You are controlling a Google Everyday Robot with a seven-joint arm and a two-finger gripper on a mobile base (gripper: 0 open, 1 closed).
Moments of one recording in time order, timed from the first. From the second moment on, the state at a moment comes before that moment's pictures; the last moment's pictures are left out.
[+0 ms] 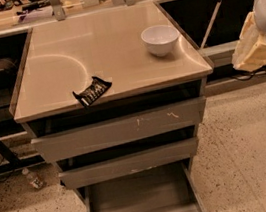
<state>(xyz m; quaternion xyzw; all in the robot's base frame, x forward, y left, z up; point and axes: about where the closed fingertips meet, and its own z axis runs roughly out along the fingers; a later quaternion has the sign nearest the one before) 0.438 -0.216 0.978 -0.60 0.78 -0.04 0.16</state>
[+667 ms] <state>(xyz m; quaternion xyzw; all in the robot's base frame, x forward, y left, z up) 0.397 -0.225 0.899 -0.58 0.81 0.00 0.12</state>
